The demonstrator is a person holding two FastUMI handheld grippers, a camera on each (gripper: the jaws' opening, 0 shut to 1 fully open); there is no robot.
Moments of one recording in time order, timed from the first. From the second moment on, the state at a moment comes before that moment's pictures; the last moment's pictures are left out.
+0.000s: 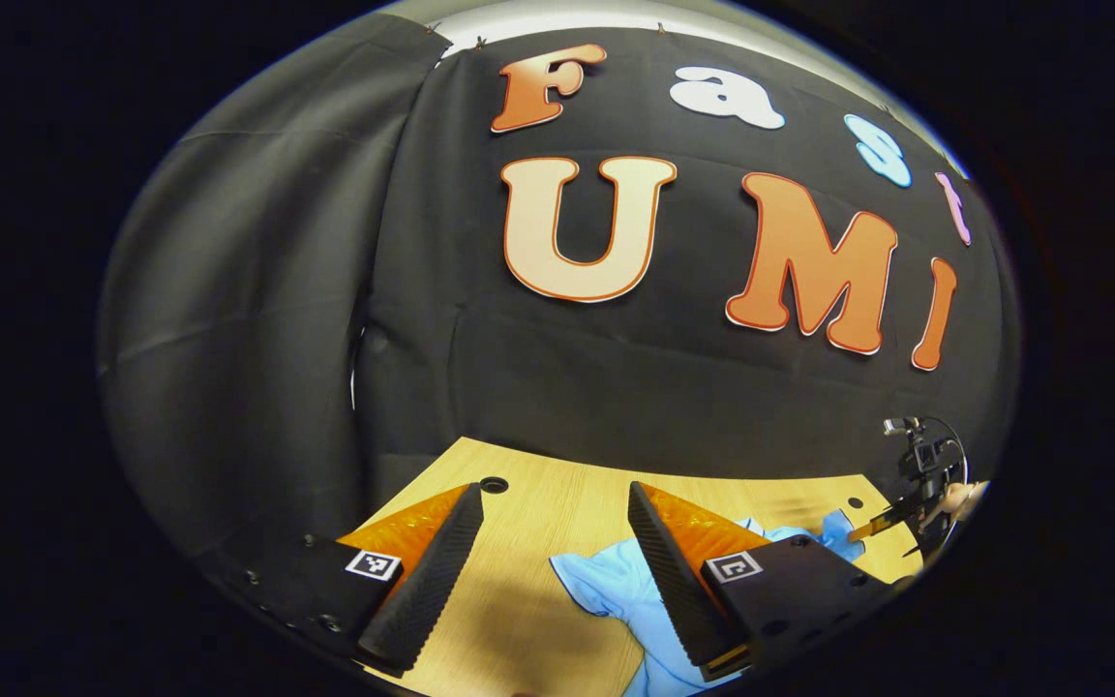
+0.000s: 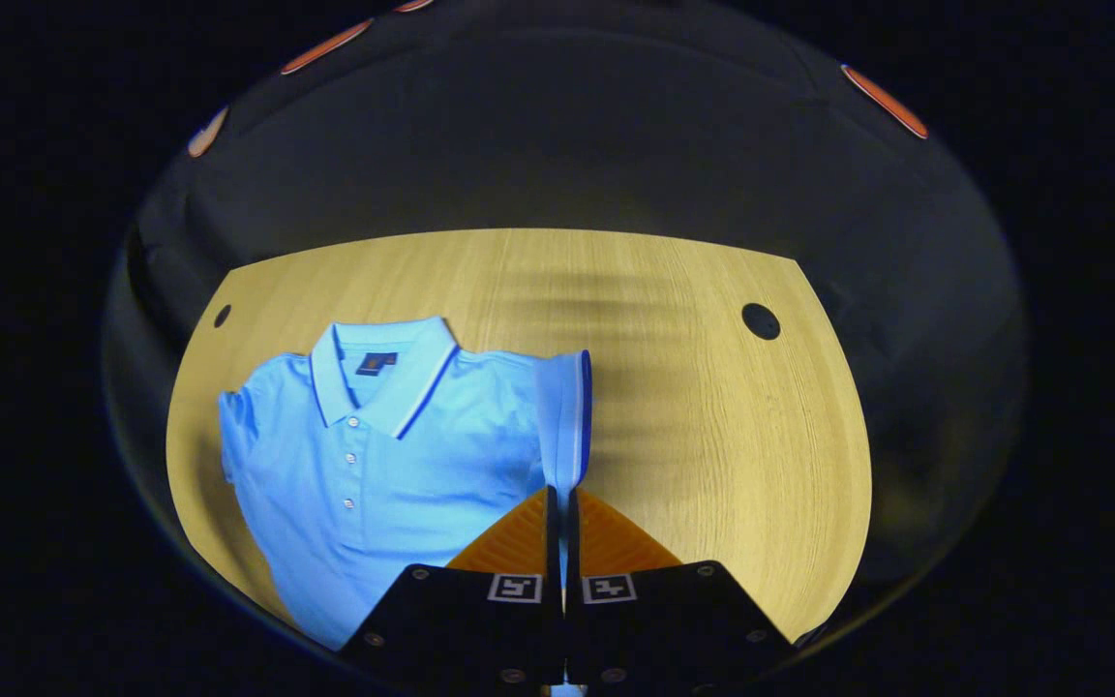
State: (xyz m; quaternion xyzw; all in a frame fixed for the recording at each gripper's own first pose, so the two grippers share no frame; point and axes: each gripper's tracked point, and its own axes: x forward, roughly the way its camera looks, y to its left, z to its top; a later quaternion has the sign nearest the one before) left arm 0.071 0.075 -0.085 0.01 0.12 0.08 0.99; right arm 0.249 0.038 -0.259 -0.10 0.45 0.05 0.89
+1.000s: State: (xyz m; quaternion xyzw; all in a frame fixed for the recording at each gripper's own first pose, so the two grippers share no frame) left arm 0.052 0.105 -0.080 0.00 0.12 0.06 0.99; right arm 0.171 0.202 -0.308 -0.11 0.50 0.16 0.84
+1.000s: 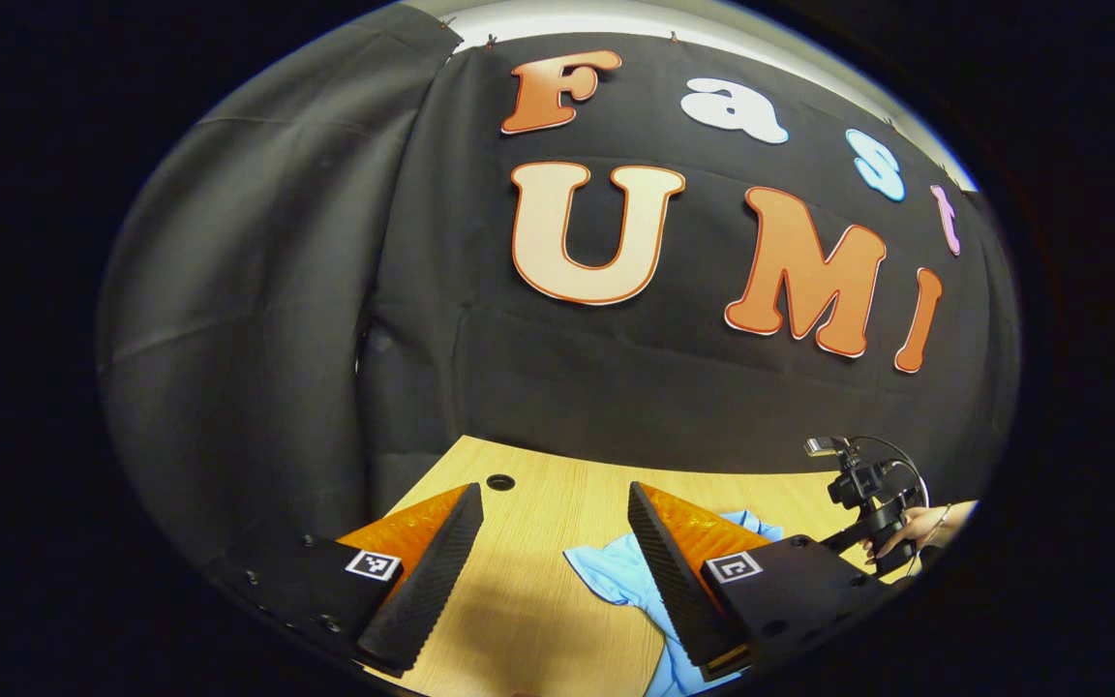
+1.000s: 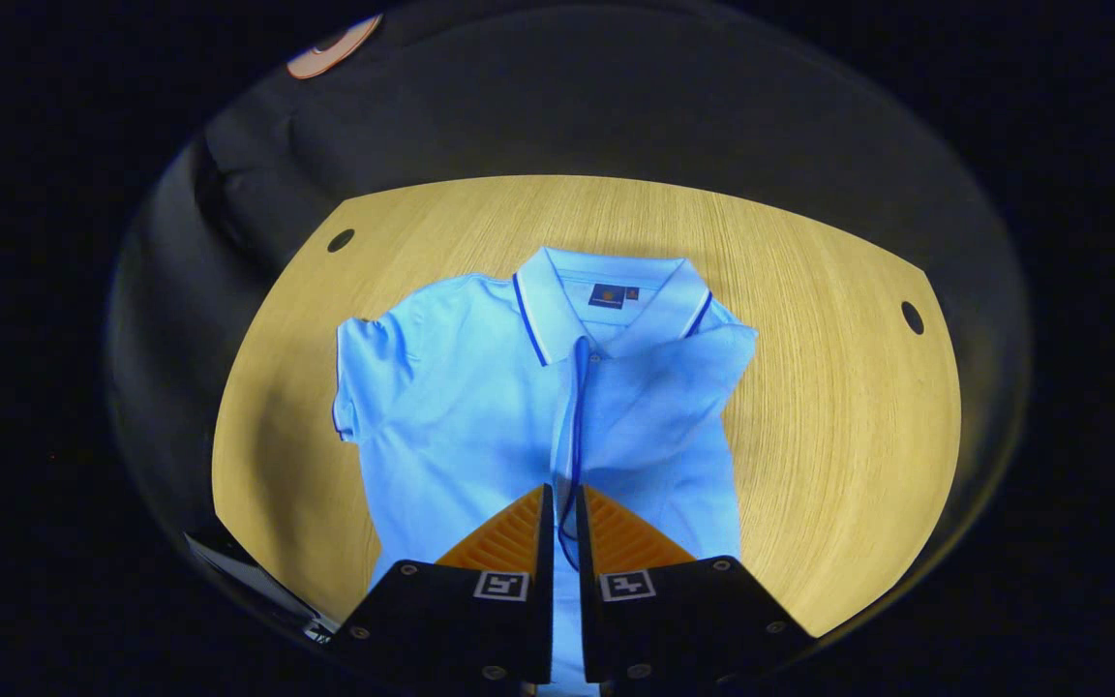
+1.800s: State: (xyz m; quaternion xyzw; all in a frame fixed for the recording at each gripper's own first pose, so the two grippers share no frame) left arm 0.077 0.076 -0.136 -0.05 0.22 0.05 0.97; right arm 0.180 0.175 -0.261 -0.07 0.43 0.12 0.89
